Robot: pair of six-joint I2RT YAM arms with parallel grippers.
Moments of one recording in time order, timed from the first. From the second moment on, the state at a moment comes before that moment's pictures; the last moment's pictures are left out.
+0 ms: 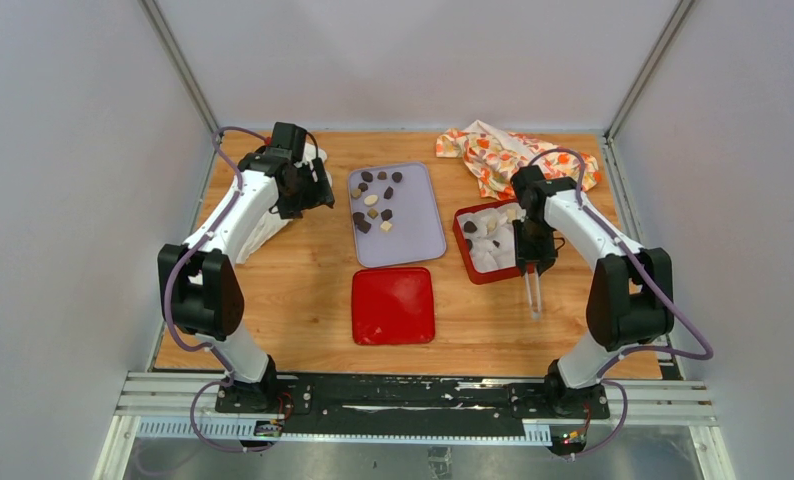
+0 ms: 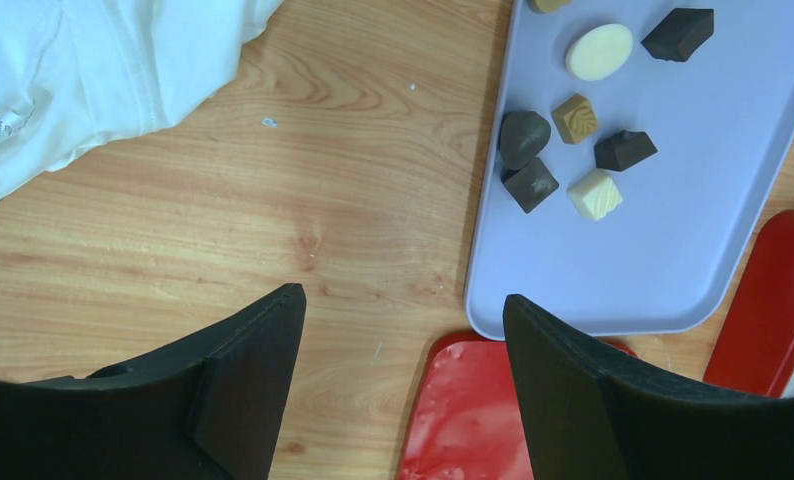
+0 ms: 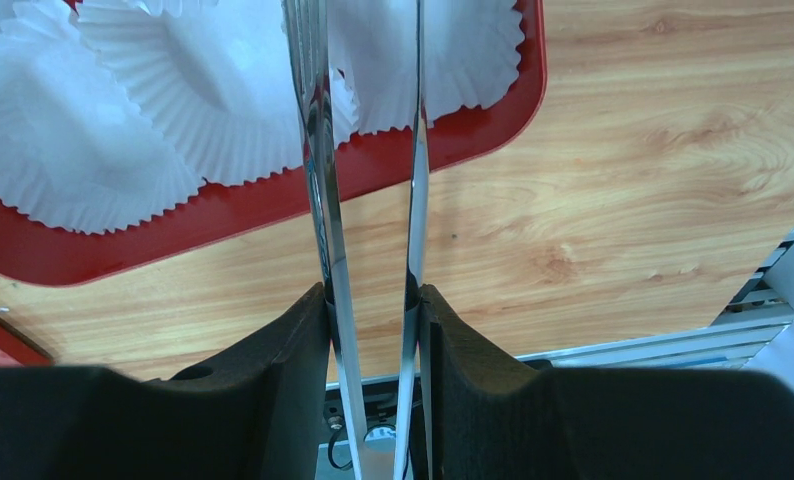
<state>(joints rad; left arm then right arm) -0.18 1.67 1.45 -0.81 -0.03 -0.50 0.21 1.61 1.24 -1.12 0.15 0.24</state>
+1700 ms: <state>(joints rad) -0.18 1.67 1.46 -0.81 -0.03 -0.51 0.33 1.49 1.40 -1.10 0.00 0.20</state>
